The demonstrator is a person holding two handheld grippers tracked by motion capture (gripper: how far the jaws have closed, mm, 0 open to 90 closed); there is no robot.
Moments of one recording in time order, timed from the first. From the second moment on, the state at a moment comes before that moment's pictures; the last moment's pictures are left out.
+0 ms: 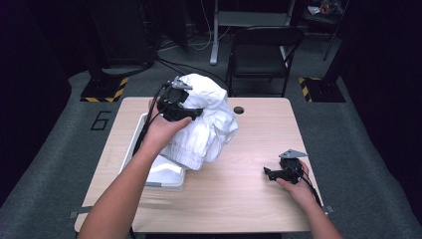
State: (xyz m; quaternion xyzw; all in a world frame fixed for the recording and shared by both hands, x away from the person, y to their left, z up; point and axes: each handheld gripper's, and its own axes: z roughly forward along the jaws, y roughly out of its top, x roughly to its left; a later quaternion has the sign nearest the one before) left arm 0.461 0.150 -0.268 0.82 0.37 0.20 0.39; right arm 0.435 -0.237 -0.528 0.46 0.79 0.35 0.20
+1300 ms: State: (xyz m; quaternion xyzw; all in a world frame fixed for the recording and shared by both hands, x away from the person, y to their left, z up) left arm 0.466 0.067 -0.292 0.85 0.33 0.17 0.39; right arm 0.435 -0.236 -0.527 0.47 0.79 0.35 0.19
